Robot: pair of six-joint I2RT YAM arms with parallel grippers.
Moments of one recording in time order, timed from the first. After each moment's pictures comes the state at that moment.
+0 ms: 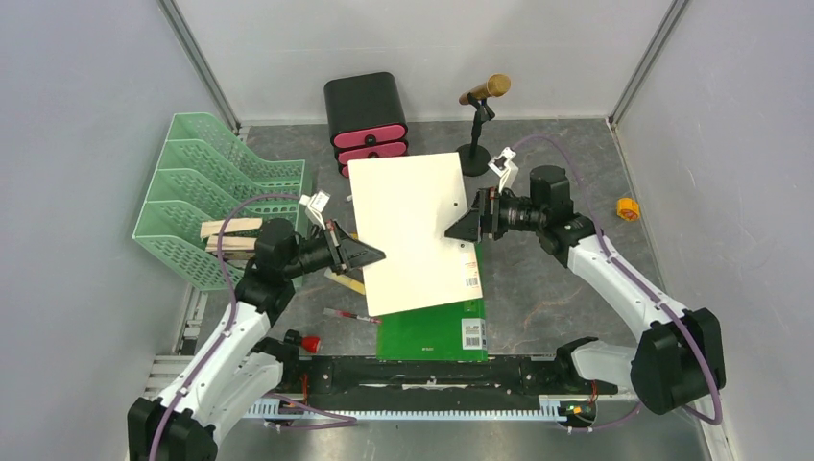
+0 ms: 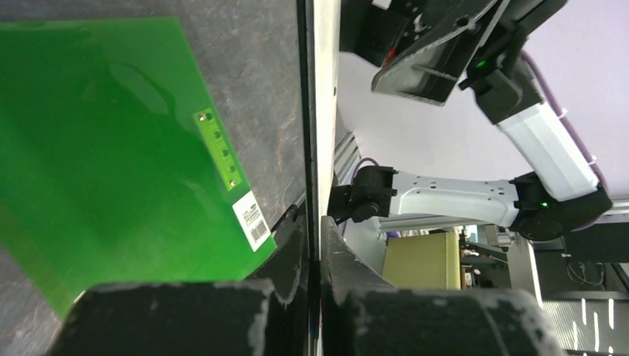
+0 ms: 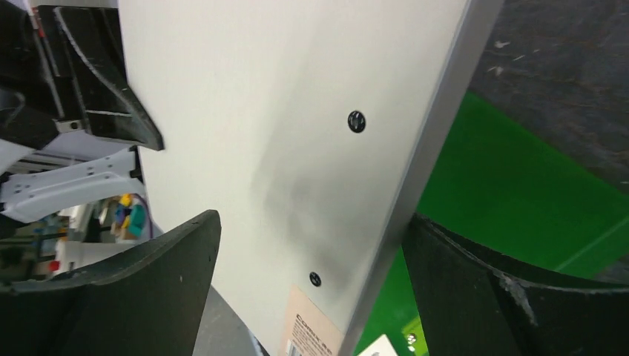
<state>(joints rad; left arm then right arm) -0.32 0.78 0.50 0.08 0.77 -0.95 0.35 1.22 0.84 -0.08 -0.82 0.48</state>
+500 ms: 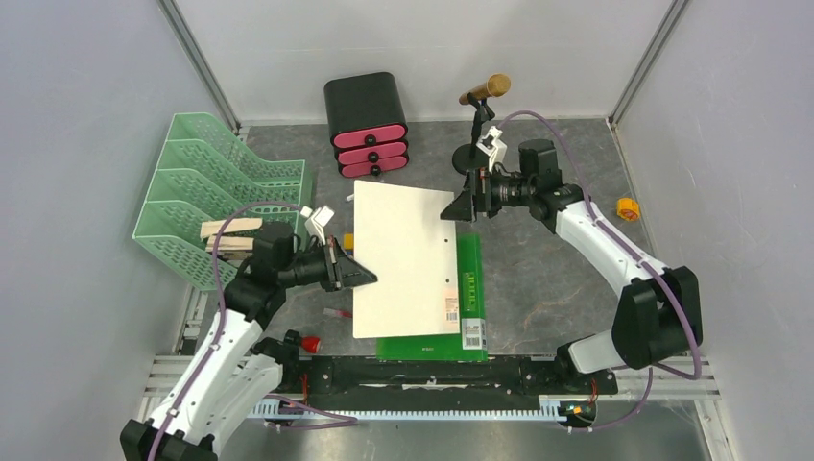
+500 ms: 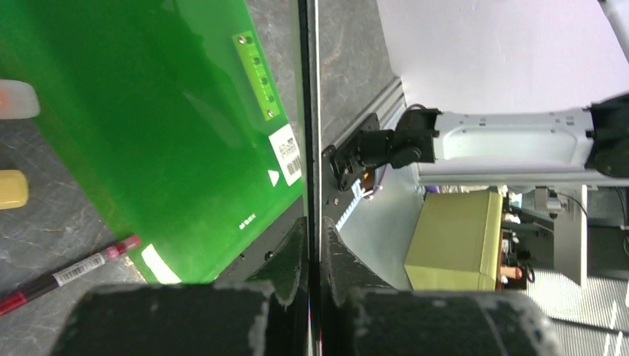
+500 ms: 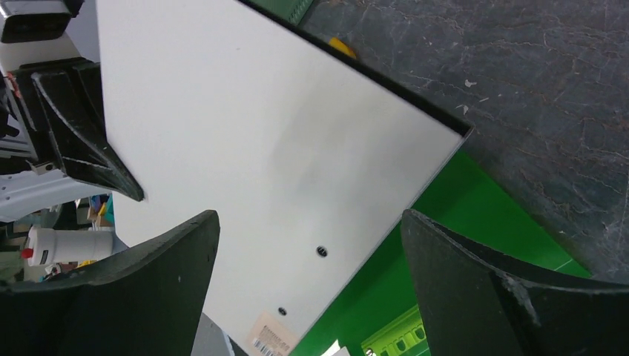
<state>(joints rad) -0.31 0.70 0.60 -0.40 0.77 -0.69 0.32 1.42 1.07 -0.23 -0.84 0.30</state>
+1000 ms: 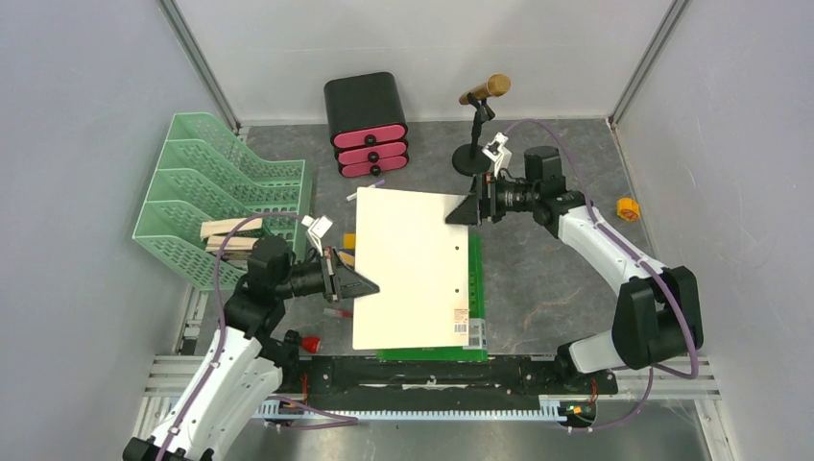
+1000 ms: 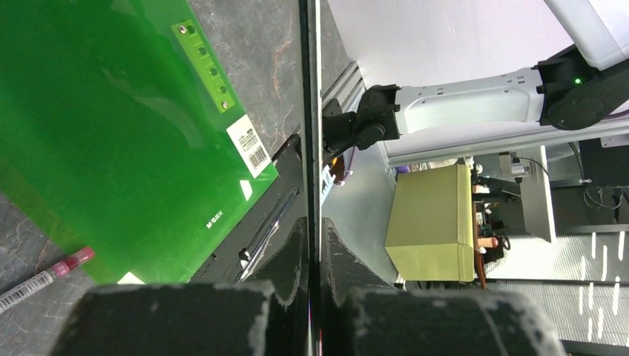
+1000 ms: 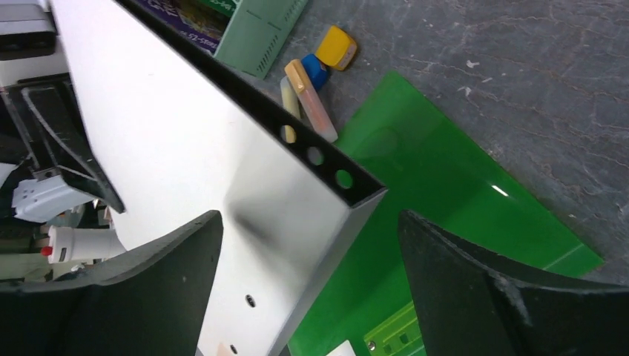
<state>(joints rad) -0.31 0.57 0.49 -0.28 0.90 -0.77 0.29 1.44 1.03 -0.22 -0.87 0.28</state>
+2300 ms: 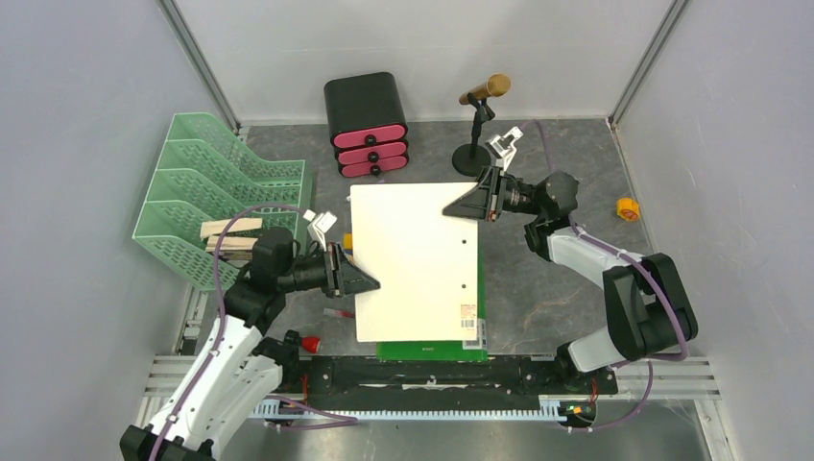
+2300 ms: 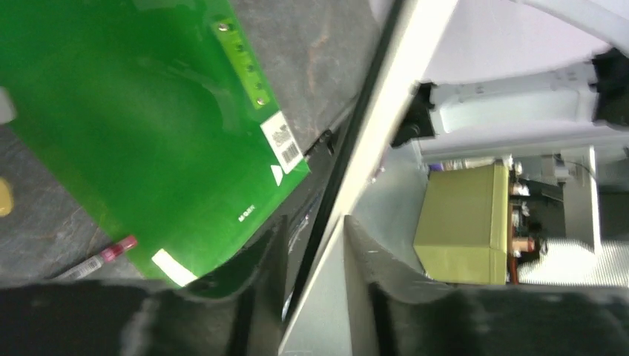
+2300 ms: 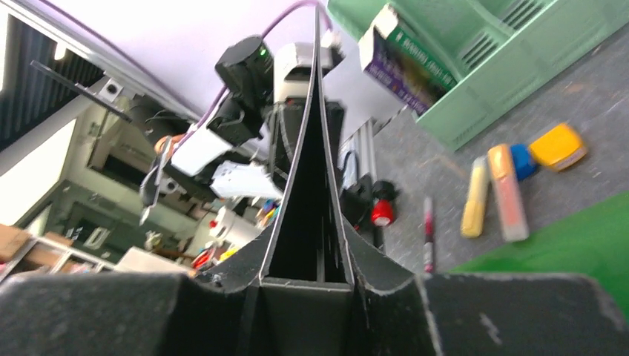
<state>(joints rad) -0.31 0.67 0.56 -0.37 0.85 -0.64 0.31 1.48 0.76 1.15 -1.16 1.26</state>
